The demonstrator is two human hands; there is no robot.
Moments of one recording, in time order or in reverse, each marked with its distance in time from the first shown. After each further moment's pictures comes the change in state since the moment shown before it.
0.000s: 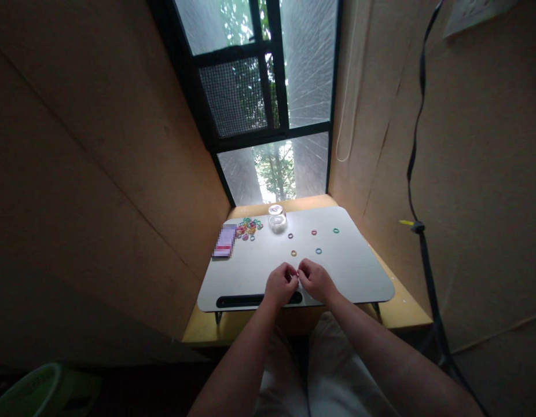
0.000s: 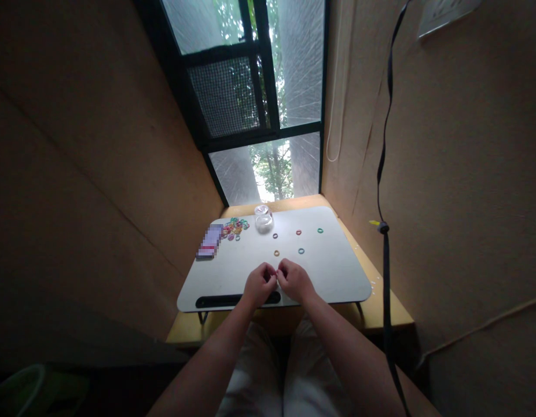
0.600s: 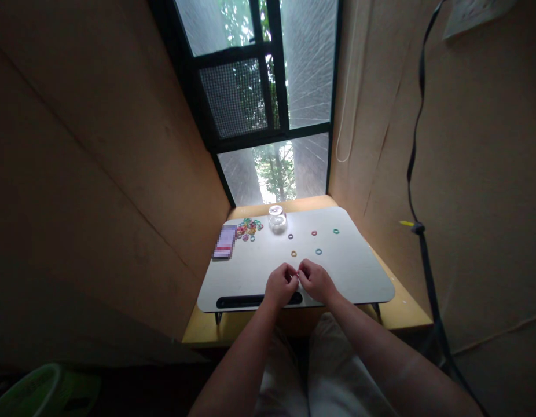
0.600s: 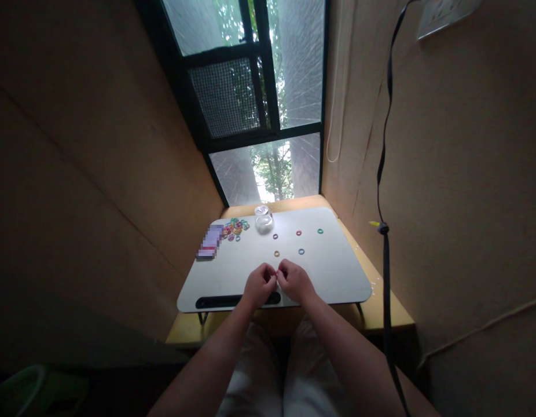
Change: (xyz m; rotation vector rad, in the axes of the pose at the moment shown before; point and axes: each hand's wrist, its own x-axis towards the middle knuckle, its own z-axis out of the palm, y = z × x) left_hand 0.000 0.002 -0.001 -0.005 -0.006 -0.010; right_hand 0.000 -0.001 0.000 0.011 0.017 0.009
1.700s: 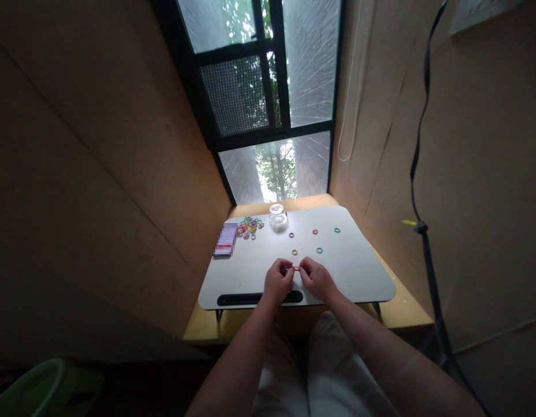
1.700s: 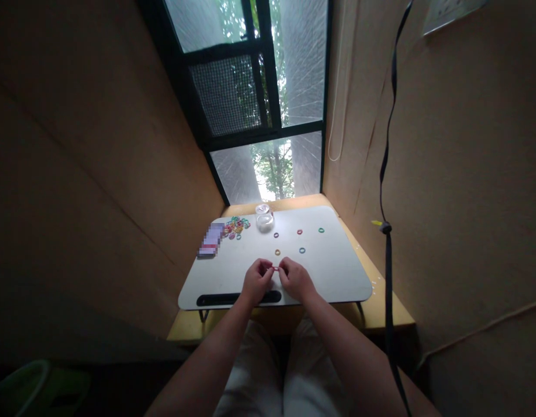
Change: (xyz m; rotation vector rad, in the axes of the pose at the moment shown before) left_hand 0.006 -0.005 0.002 -0.217 0.125 -0.075; right_hand 0.000 0.003 0.001 0.019 0.004 -0.002
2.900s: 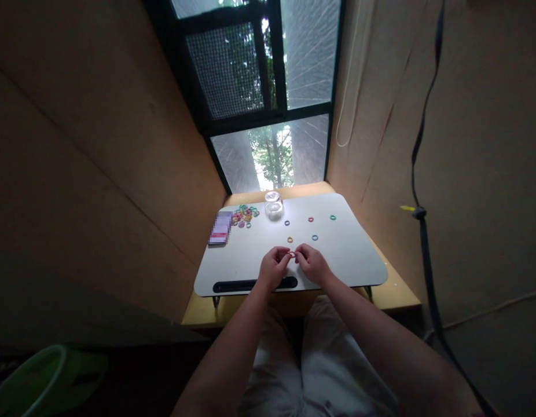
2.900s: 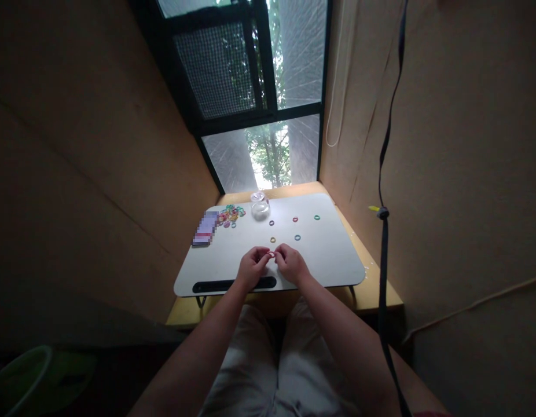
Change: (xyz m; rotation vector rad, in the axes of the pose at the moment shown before) left_hand 0.001 -0.003 0.001 -0.153 -0.065 -0.031; right_hand 0.003 0.004 -0.001 0.179 -0.034 0.077
